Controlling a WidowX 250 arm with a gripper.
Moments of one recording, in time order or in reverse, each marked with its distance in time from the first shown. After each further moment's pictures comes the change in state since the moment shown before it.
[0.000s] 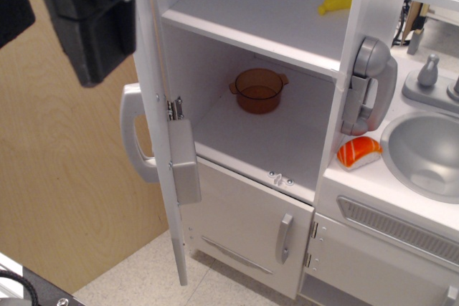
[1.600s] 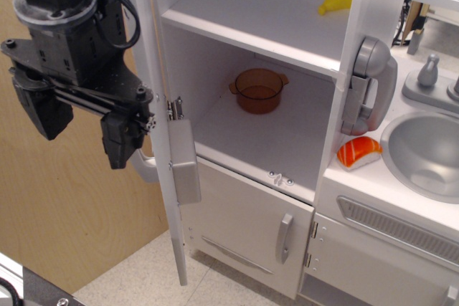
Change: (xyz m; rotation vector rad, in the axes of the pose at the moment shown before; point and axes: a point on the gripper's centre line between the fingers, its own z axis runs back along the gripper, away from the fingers) arm 0.027 0.056 -0.120 0.133 0.043 0.071
